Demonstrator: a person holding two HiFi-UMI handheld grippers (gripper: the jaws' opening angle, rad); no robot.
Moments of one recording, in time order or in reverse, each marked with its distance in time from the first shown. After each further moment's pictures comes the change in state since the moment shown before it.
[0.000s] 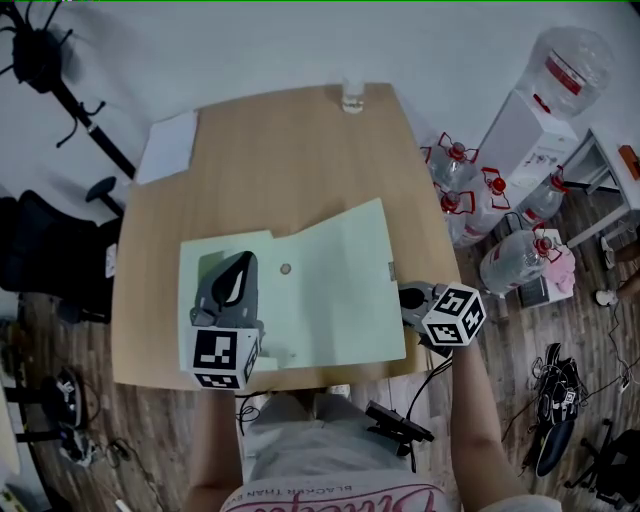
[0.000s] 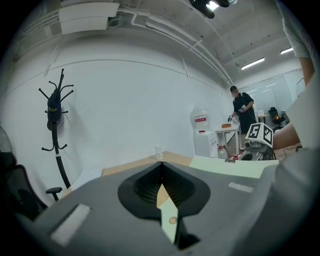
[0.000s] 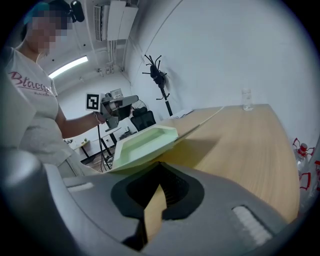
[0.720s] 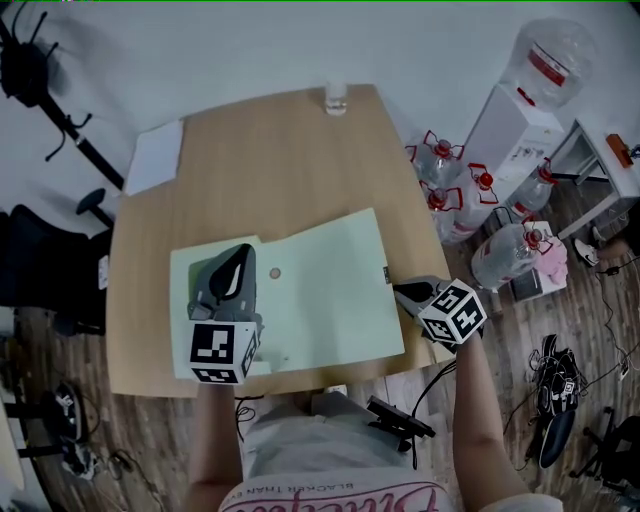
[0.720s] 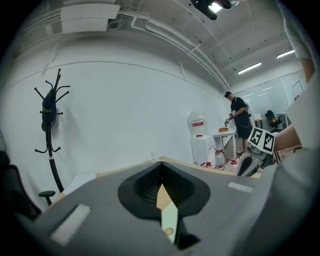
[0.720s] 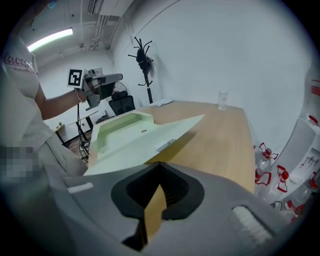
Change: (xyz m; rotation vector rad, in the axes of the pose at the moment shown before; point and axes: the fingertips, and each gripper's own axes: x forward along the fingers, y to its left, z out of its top) left arm 0.019 -0.010 0.019 0.001 -0.050 -0.037; right arm -0.035 -0.048 -0.029 -0.032 0.160 -0.293
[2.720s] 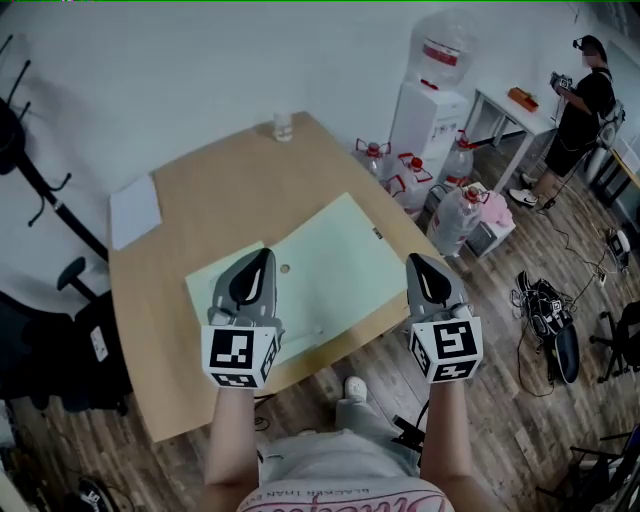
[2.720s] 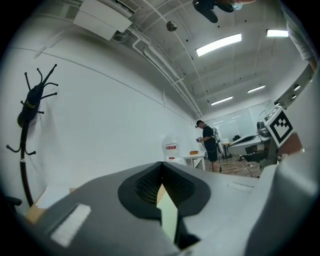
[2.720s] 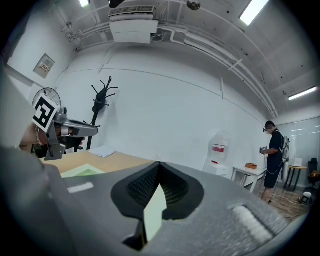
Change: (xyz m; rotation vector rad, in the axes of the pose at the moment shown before) left arm -0.097 0.008 0.045 -0.044 -0.244 -0.353; right arm -0.155 0.176 0.134 0.093 -0.551 -0.989
